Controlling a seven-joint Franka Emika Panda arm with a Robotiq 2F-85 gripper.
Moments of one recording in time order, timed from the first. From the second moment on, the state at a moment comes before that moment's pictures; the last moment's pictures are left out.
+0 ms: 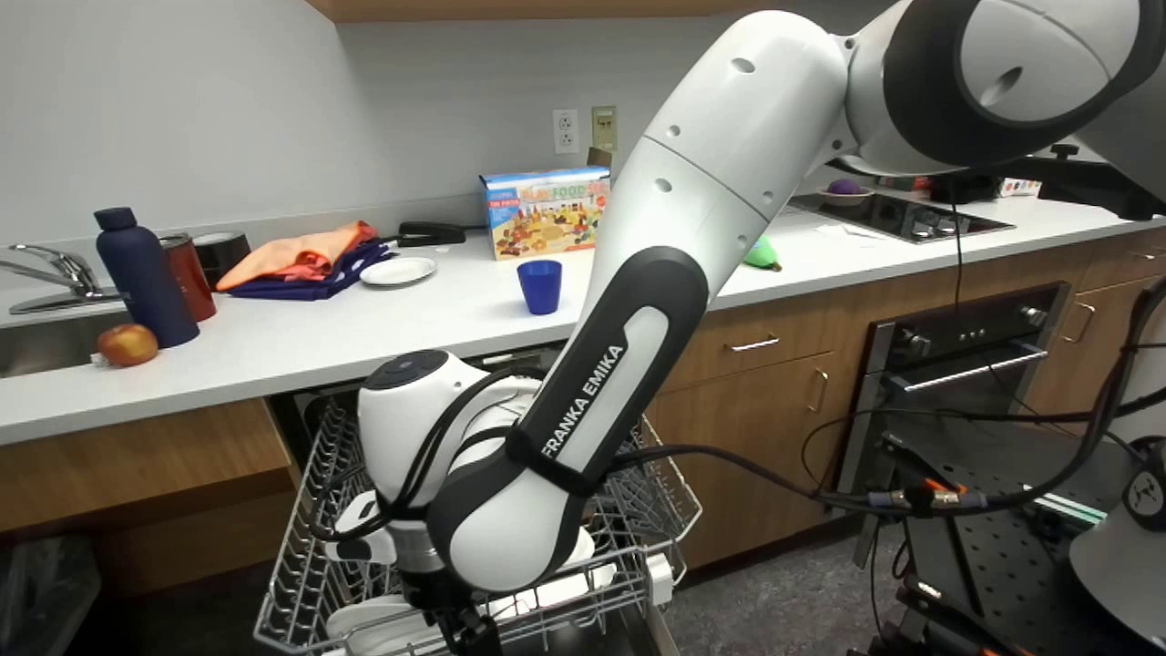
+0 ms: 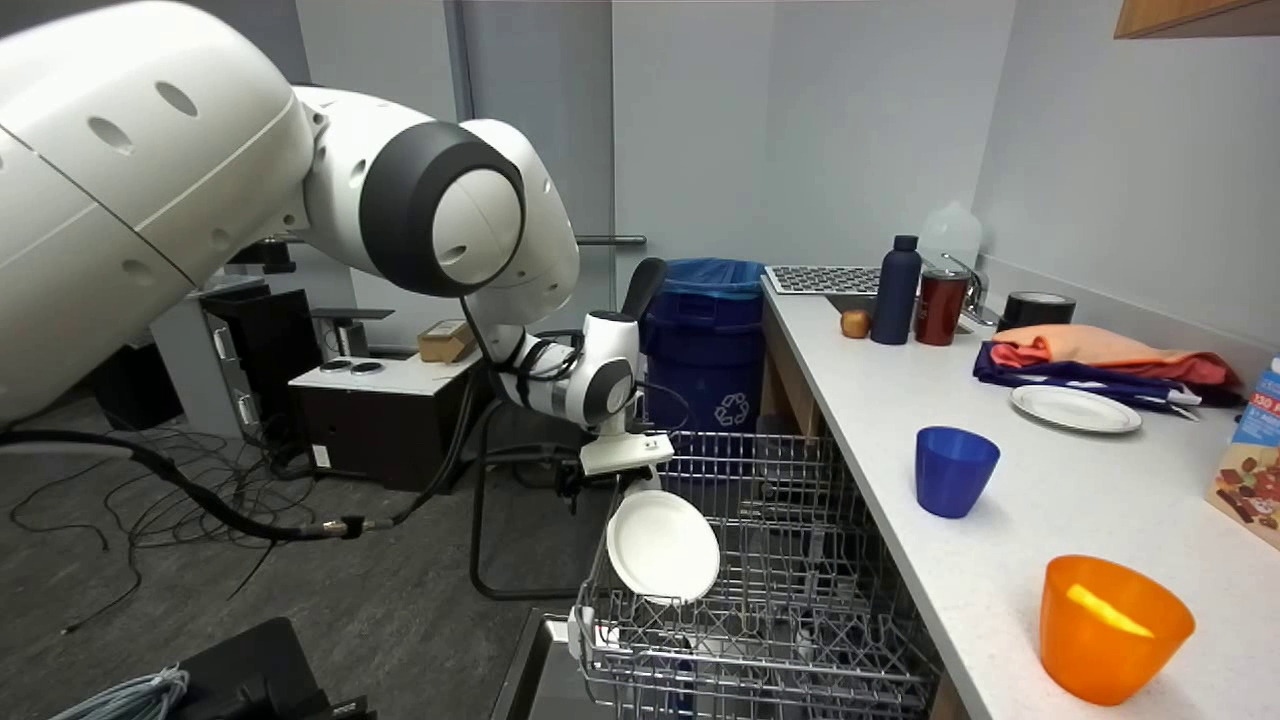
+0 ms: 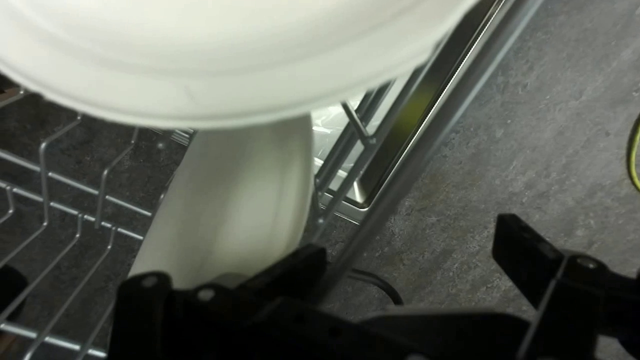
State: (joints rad) arm 0.11 1.00 0.27 -1.55 -0.20 2.54 -0.78
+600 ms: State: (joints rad) arm 0.09 0.93 0.25 -1.55 -0.20 2.47 -0.77
